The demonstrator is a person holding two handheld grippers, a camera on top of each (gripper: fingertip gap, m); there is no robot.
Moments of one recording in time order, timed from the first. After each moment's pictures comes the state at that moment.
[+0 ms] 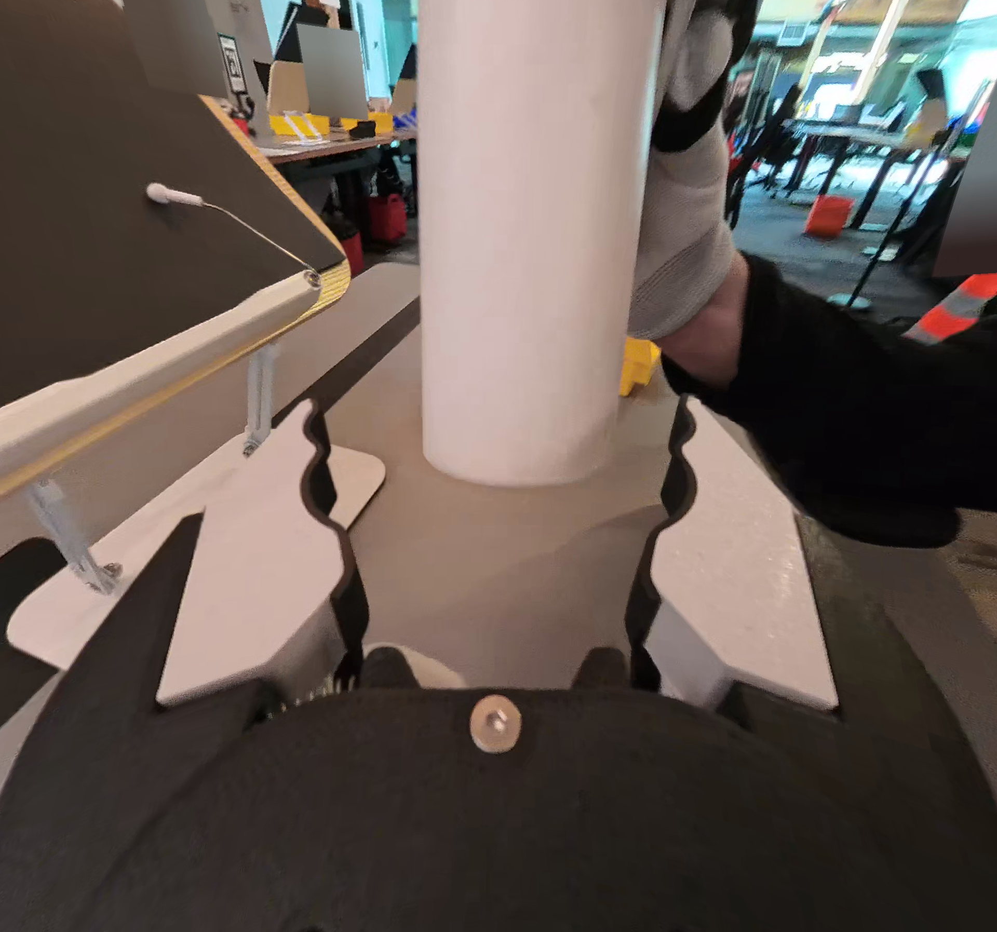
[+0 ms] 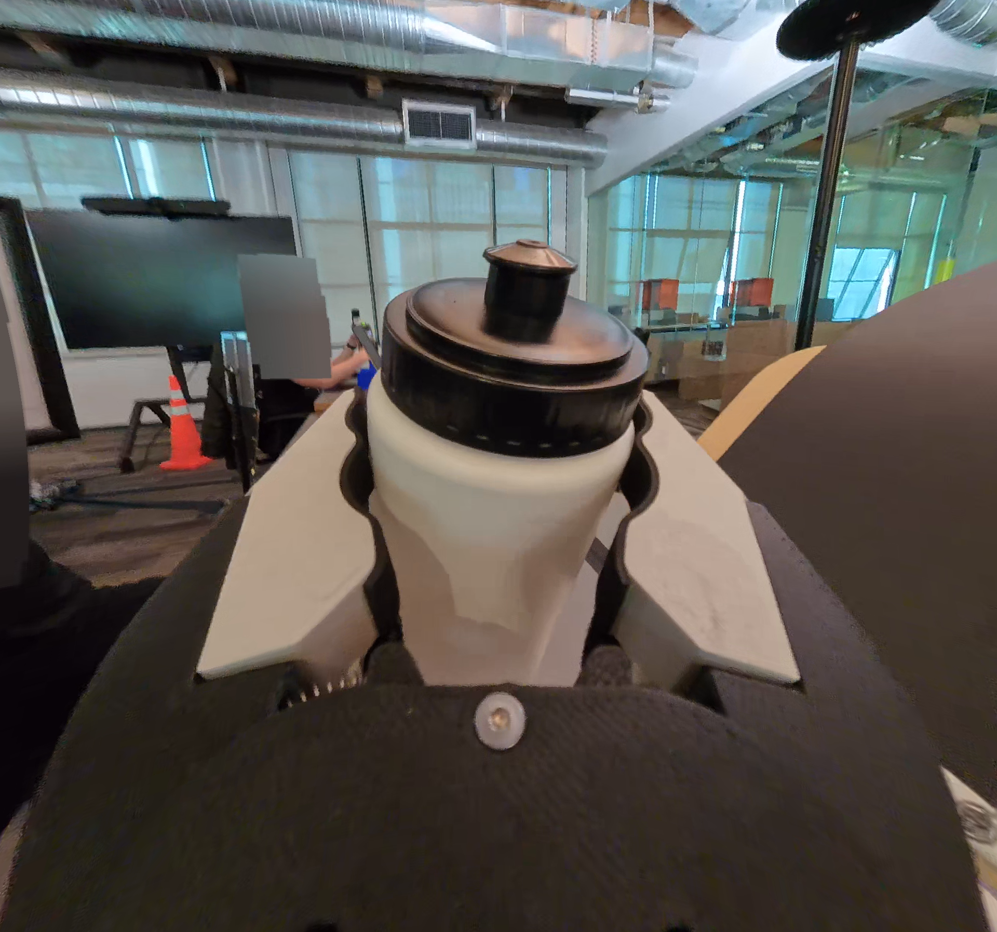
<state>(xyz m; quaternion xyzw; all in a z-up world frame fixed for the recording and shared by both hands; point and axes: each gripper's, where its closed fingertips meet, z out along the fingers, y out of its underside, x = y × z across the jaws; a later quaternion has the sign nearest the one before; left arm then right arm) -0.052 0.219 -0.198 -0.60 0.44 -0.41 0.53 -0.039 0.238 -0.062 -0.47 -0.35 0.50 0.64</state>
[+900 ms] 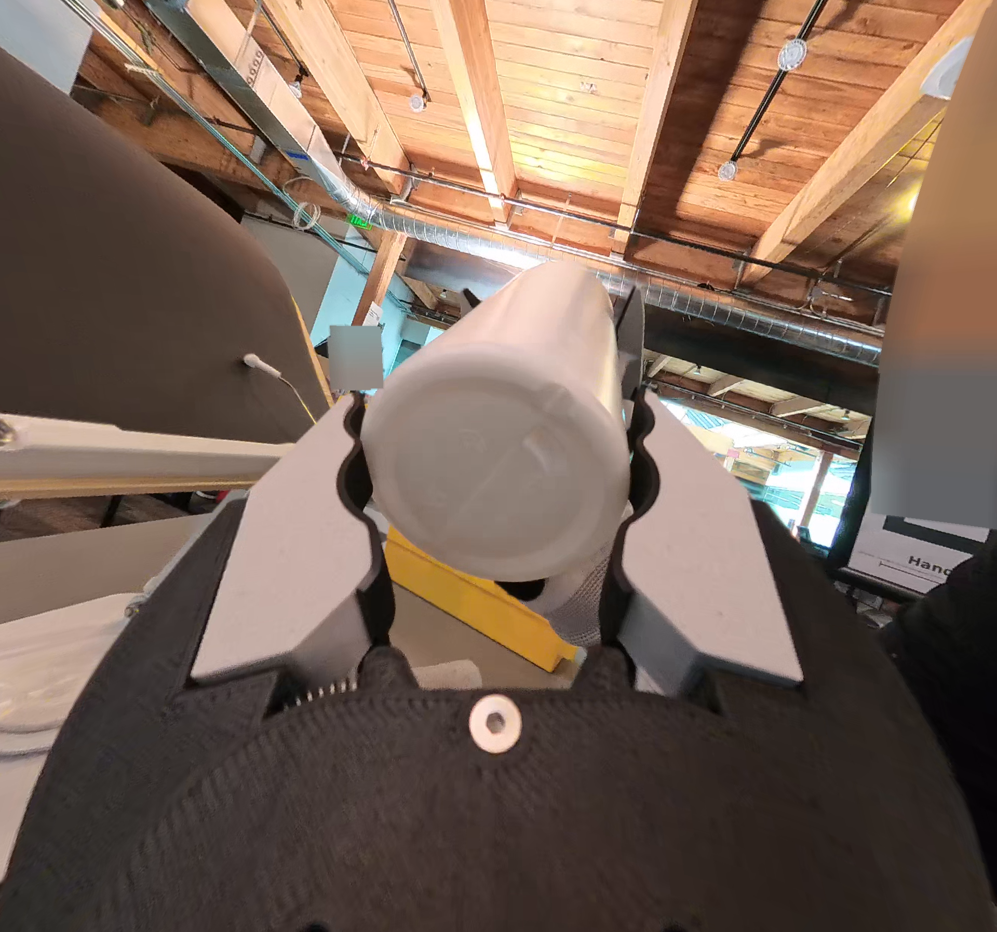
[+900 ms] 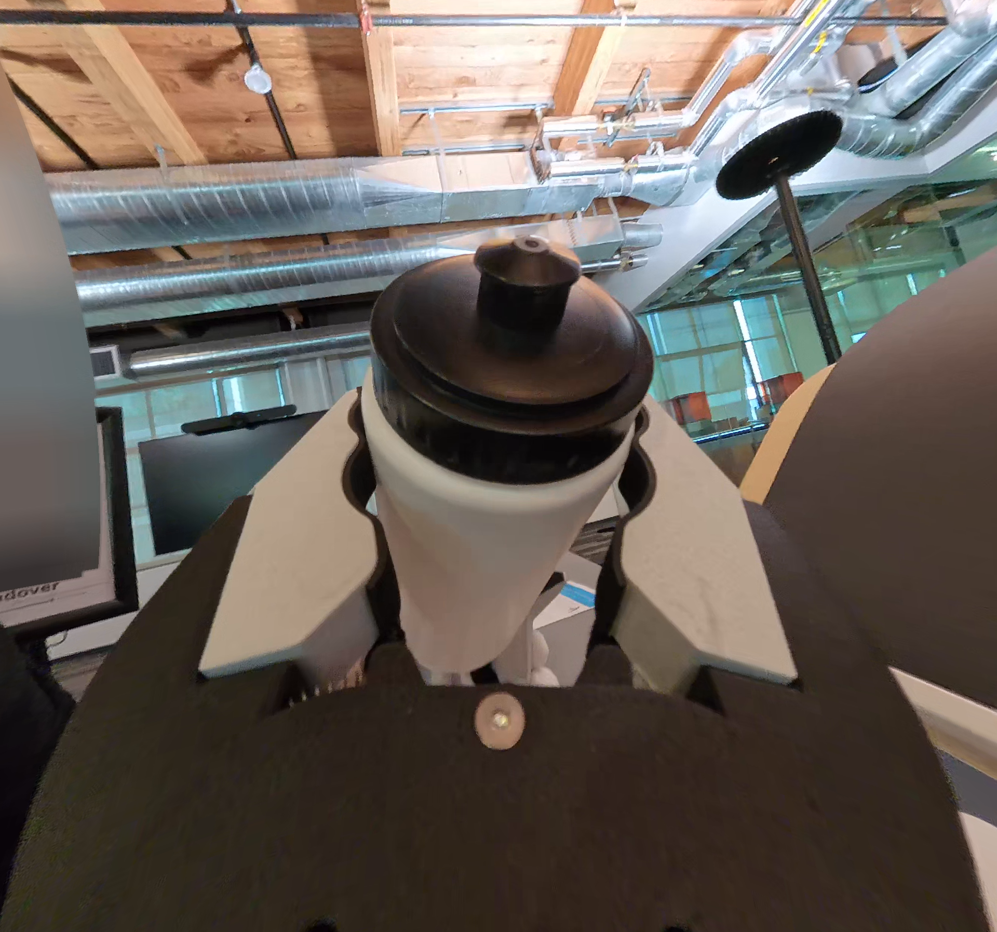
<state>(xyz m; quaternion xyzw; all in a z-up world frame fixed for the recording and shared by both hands) -0.091 0.235 -0.138 -0.45 0.18 -0.62 0.62 -0.031 0.251 -0.066 -0.39 -0.21 0.62 0.65</state>
